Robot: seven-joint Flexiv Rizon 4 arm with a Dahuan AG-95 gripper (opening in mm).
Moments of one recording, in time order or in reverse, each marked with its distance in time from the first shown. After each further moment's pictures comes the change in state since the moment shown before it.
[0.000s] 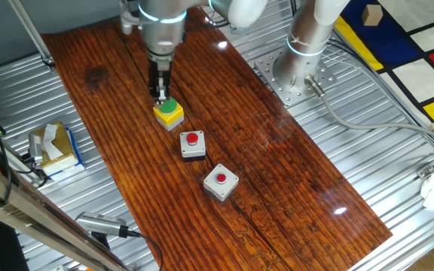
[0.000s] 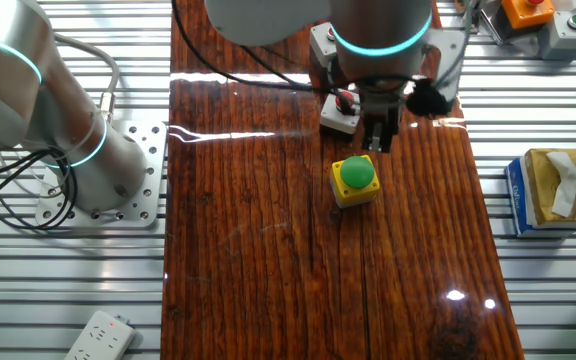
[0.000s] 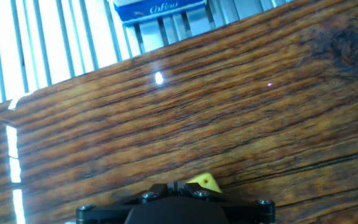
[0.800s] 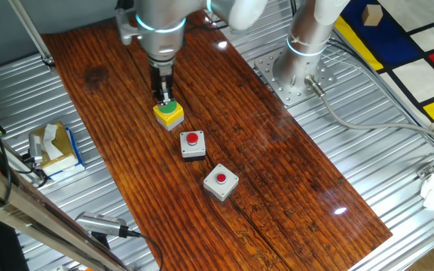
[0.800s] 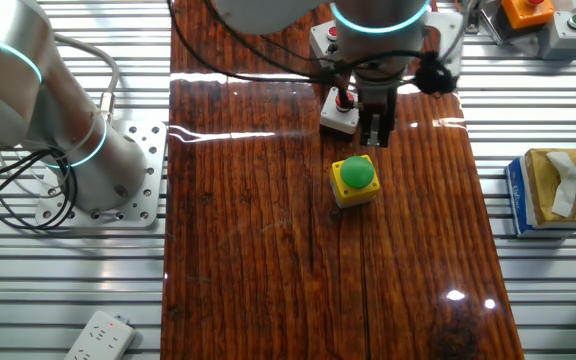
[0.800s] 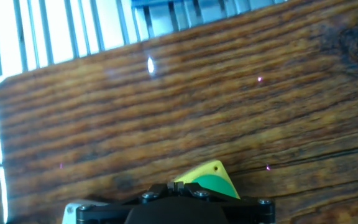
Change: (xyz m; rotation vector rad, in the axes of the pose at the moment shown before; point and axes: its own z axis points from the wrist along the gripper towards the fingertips) arm 0.009 -0.004 -0.001 0.066 0.090 -0.109
